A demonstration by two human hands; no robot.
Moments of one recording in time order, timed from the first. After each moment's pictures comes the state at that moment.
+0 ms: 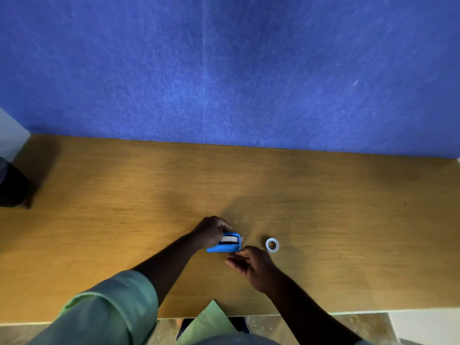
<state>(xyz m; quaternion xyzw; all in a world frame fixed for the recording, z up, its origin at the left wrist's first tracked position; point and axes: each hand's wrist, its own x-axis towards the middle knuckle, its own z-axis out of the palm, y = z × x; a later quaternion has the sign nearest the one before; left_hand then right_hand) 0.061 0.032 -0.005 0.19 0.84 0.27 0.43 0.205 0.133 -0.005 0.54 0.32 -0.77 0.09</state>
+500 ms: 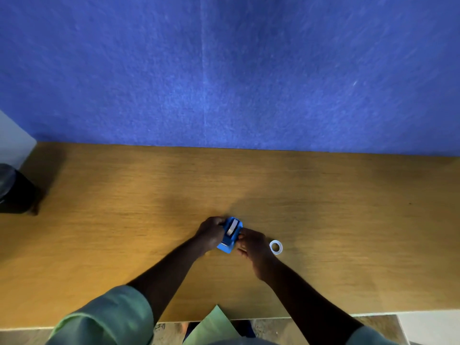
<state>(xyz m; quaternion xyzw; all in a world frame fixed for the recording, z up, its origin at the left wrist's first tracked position) 0.069 0.029 0.009 0.07 0.81 0.40 0.42 0.173 0.135 -0.006 0.47 0.53 -0.70 0.08</state>
